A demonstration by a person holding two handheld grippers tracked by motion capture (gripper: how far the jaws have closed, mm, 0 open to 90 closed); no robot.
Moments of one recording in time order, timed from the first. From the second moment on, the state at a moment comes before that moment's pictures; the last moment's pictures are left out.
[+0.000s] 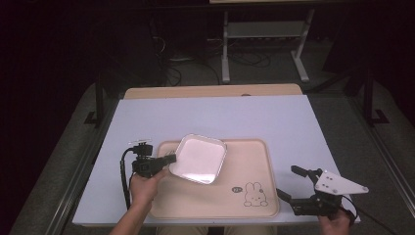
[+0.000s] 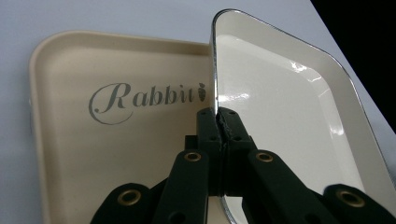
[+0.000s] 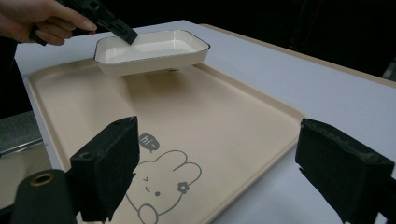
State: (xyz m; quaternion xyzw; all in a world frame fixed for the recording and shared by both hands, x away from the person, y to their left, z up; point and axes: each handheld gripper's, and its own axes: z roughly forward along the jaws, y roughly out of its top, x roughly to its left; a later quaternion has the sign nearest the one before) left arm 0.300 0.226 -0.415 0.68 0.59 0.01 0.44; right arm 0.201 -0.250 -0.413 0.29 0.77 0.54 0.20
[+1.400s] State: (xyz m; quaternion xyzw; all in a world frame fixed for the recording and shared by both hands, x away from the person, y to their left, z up) left arm 0.283 0.194 -0.448 0.69 0.61 0.02 0.39; right arm 0.200 -0.246 -0.412 0.28 0.77 0.53 0.20
